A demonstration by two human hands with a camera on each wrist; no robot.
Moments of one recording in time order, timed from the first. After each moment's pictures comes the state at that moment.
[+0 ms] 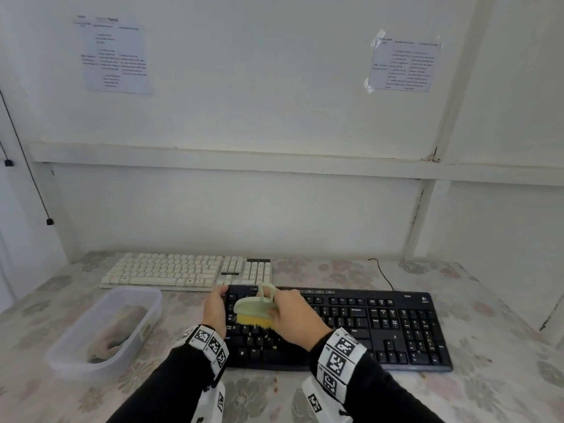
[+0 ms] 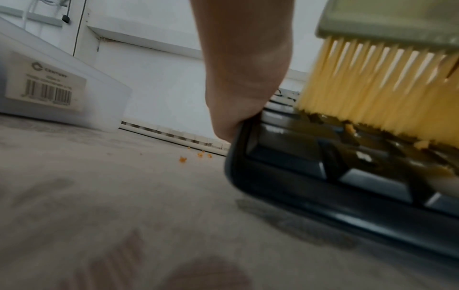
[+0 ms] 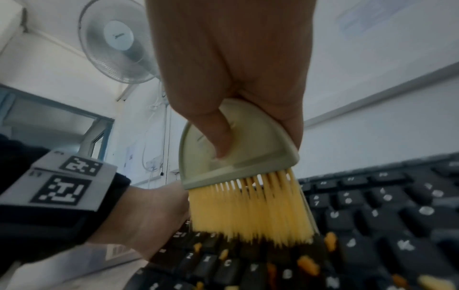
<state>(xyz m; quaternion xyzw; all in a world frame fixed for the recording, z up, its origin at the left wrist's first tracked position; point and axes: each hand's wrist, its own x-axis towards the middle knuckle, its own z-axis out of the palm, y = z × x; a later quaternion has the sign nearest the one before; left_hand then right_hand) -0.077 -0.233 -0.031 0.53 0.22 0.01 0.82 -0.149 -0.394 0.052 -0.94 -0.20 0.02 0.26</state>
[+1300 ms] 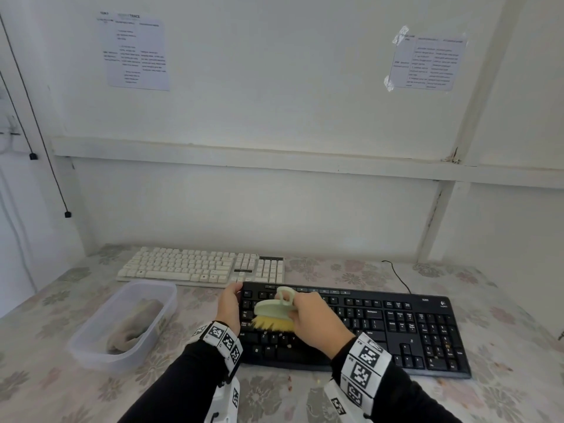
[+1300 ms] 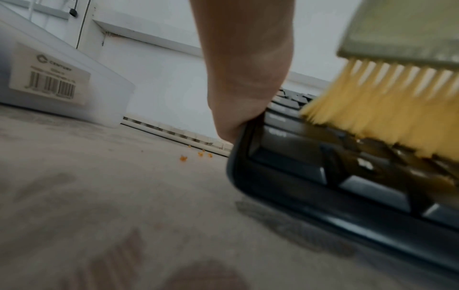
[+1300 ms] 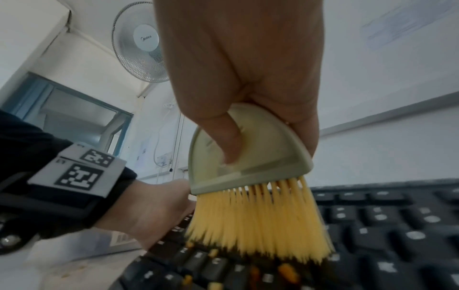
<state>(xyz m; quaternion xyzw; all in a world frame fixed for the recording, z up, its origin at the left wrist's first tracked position) -0.076 -0.228 -0.033 0.51 0.21 -0.03 0.83 -0.158 -0.393 0.057 -0.97 -0.17 0.01 0.19</state>
